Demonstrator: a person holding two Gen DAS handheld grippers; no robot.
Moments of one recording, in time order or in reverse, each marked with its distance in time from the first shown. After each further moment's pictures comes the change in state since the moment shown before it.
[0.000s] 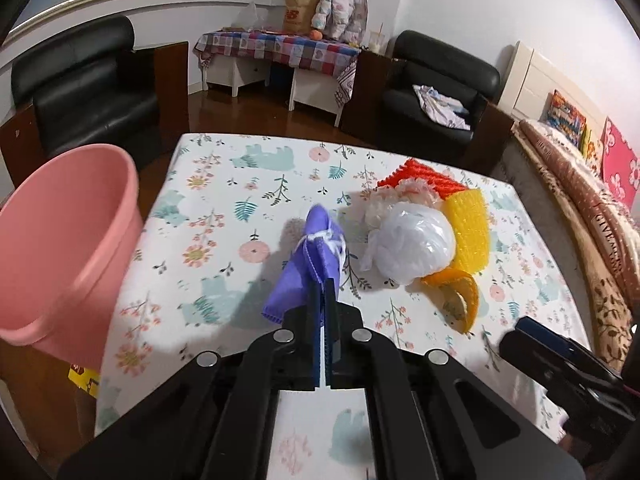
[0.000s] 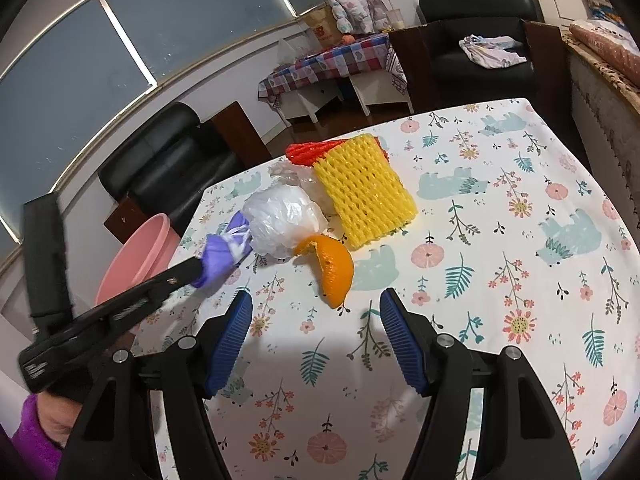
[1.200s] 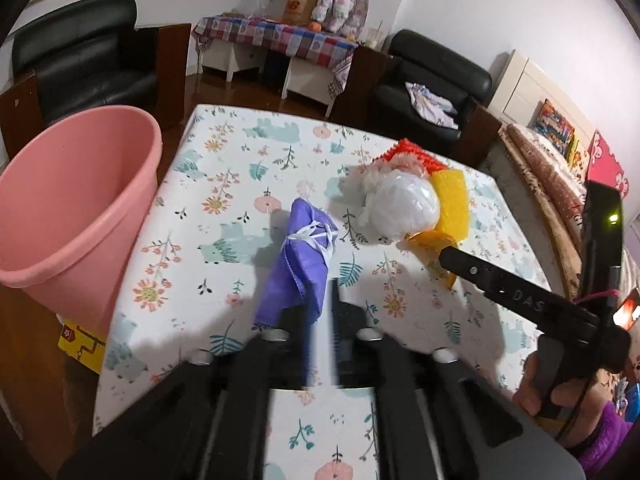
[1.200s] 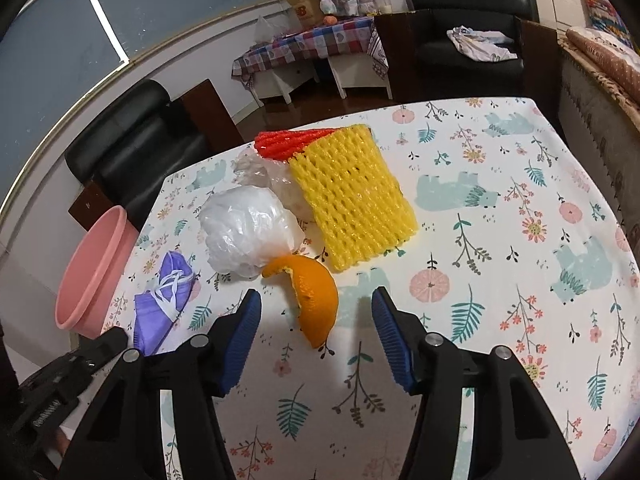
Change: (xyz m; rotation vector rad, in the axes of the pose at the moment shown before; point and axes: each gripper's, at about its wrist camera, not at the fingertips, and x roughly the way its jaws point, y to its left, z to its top) left arm -0.021 0.015 -0.026 -0.053 0.047 -0.067; right arm 0.049 0.006 0.024 -0.016 0.074 -0.115
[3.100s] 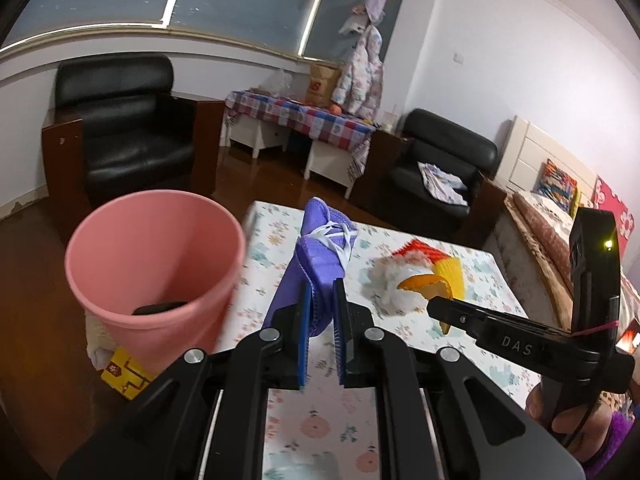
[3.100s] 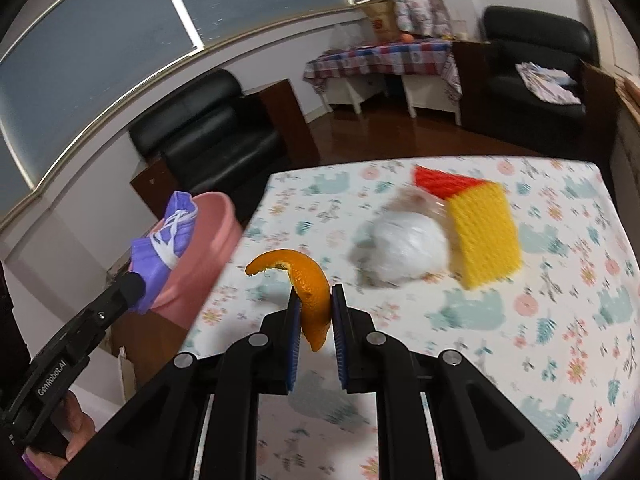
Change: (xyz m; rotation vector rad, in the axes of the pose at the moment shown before) left arm -0.100 0.031 0.001 -0.031 -0.319 0.068; right arm -0.049 0.109 -0.001 -0.197 -0.032 0.182
